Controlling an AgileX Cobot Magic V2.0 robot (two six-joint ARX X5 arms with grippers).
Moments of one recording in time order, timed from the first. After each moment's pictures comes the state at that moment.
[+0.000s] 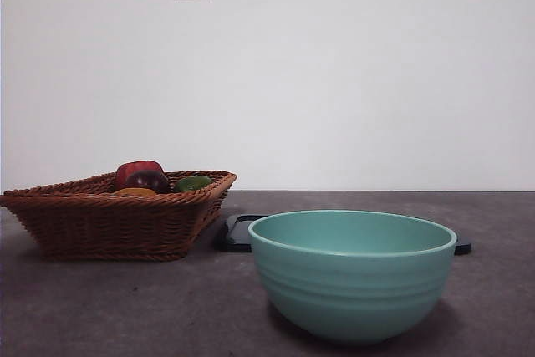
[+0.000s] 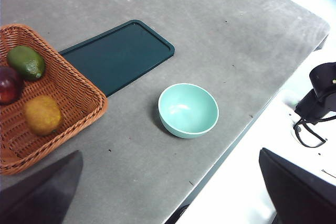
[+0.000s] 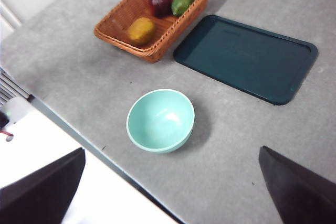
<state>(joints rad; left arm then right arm) -0.51 0.57 1.21 -1.19 0.37 0.06 0.61 0.44 1.14 -1.25 -0.16 0.19</state>
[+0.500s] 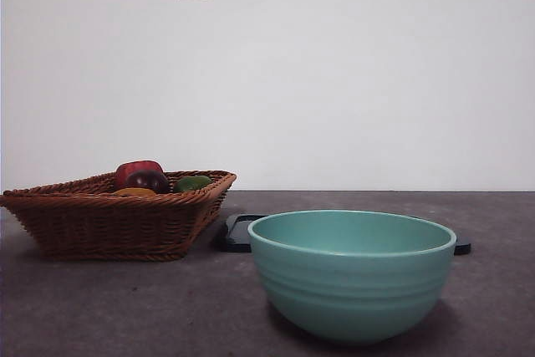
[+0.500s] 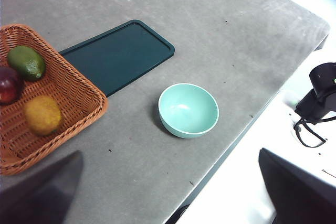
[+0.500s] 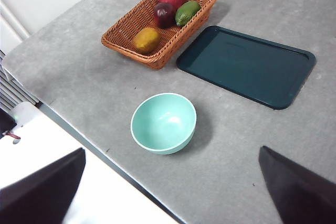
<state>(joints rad) -0.51 0.57 1.21 -1.19 0.37 0.06 0.61 0.37 1.14 -1.27 -0.16 0.20</state>
